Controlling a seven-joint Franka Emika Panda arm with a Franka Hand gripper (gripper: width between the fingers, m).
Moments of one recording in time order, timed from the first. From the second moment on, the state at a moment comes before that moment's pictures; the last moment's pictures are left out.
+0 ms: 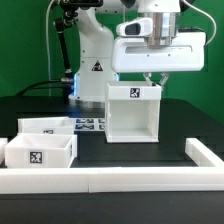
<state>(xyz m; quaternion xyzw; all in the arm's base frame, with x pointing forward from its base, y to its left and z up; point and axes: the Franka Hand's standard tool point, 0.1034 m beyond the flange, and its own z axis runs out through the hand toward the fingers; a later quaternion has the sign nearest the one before) 0.409 0.106 0.098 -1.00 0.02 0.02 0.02</state>
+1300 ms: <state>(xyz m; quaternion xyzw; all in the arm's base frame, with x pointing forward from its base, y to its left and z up) 0.496 0.094 0.099 -1.00 -0.02 -0.03 0.04</state>
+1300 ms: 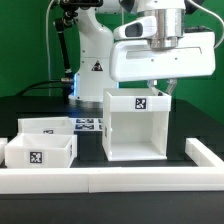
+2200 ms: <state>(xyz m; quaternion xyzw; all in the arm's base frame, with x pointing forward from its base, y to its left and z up) 0.574 0.101 0.102 -1.00 0.00 -0.07 0.05</state>
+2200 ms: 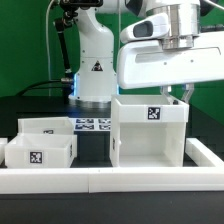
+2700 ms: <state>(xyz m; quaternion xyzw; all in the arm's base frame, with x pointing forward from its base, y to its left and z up) 0.578 0.104 0.105 -0.99 0.10 -0.07 0.06</state>
